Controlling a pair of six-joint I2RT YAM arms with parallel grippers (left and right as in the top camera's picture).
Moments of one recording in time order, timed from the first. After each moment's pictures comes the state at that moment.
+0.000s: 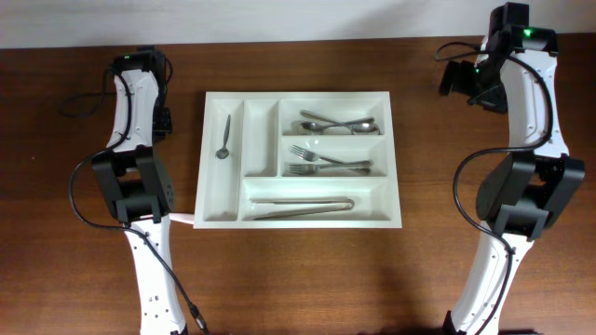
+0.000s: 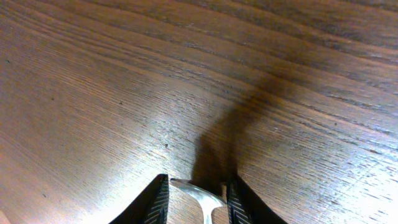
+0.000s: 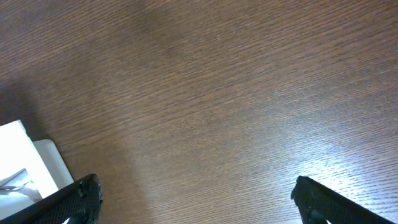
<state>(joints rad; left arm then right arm) 0.11 2.73 2.55 -1.48 -0.43 -0.11 -0.20 2.34 2.30 -1.27 -0.04 0.18</state>
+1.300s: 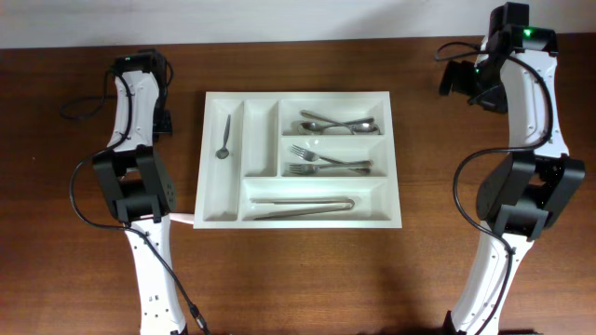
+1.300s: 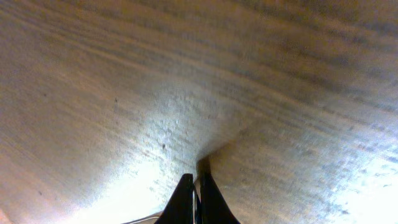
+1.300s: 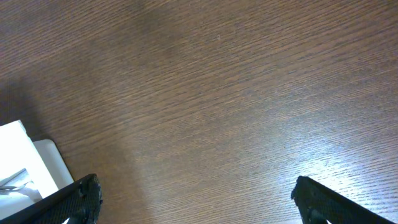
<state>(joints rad) 0.11 2.74 2.54 -1.50 -0.44 -0.13 -0.20 2.34 2.30 -1.27 -0.04 0.18</state>
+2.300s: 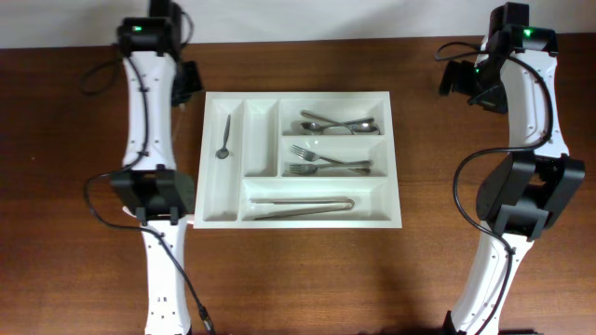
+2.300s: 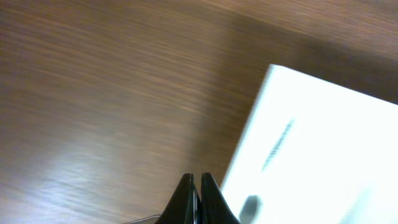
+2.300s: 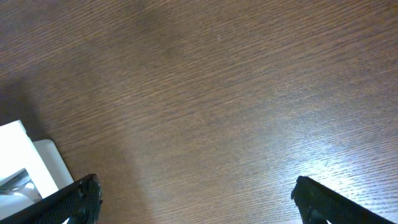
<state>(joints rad) -0.04 2.68 2.98 -1.67 -0.11 -0.31 -0.20 2.34 2.30 -1.27 -0.04 0.18</state>
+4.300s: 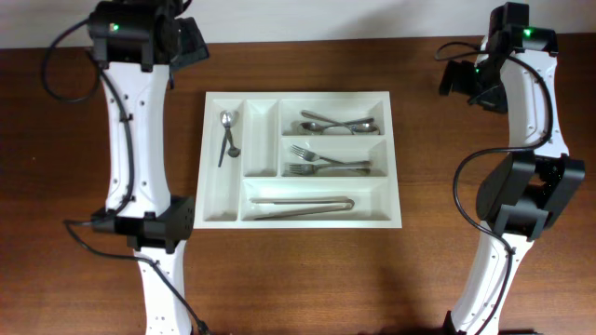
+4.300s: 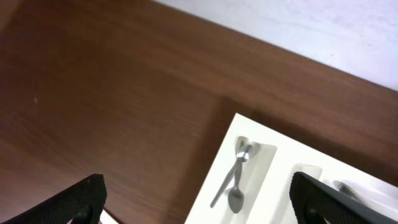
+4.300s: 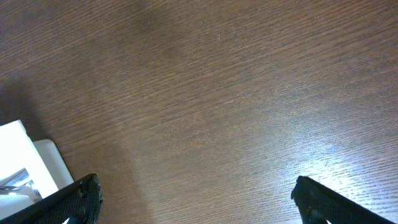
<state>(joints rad) -0.14 2.31 2.99 -1.69 -0.34 -0.45 -0.20 2.34 2.30 -1.27 -0.04 0.18</state>
